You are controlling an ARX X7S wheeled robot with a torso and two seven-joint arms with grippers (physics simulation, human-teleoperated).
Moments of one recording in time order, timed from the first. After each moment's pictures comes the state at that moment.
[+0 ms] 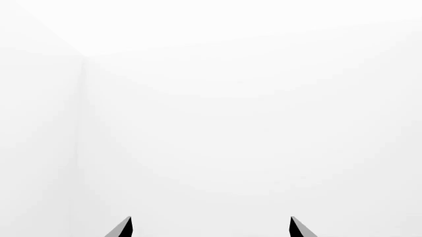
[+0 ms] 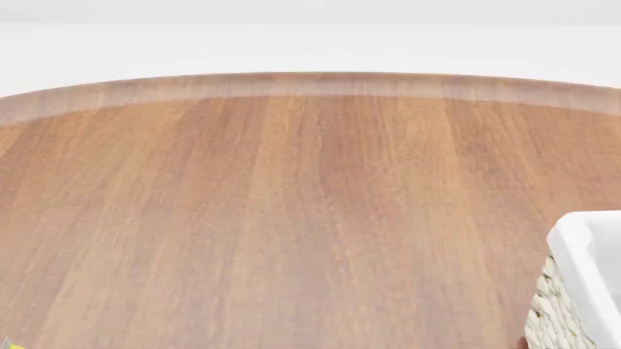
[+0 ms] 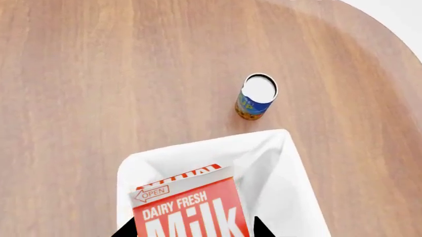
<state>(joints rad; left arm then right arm) -0.19 -0.98 0.37 0.89 -0.54 -0.08 -0.93 1.86 0.55 -0.80 1.26 0.07 1.22 -0.69</state>
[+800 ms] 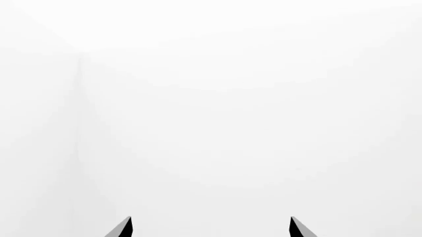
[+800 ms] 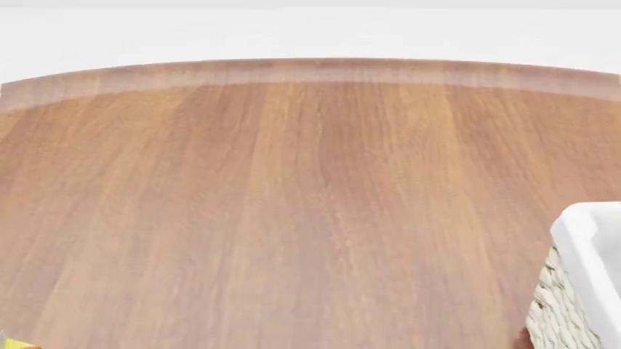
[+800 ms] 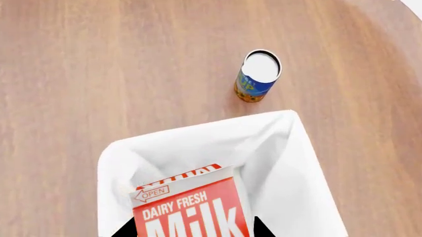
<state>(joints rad) -0.21 -0.98 0.38 0.90 -0.53 -0.11 -0.93 1.80 0.56 -0.75 1.27 0.06 1.20 -0.65</state>
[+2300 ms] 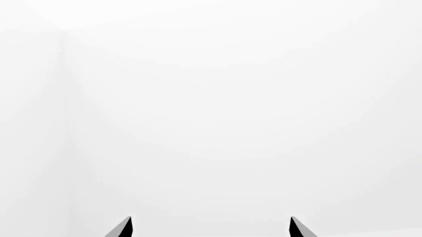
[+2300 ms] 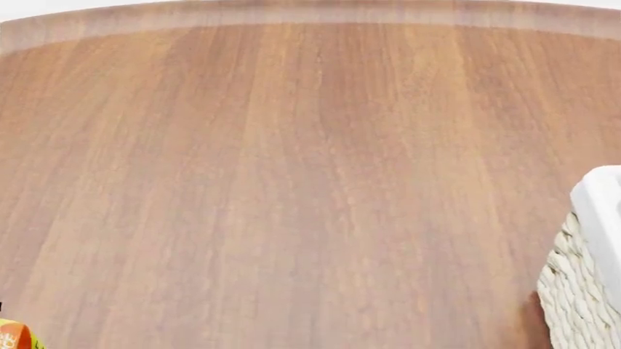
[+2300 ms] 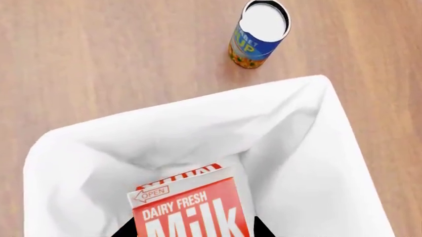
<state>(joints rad) -0.20 -0.98 0.39 0.91 -0.48 -0.11 -0.92 1.70 0.60 -0.66 1.17 0.08 1.25 -0.55</state>
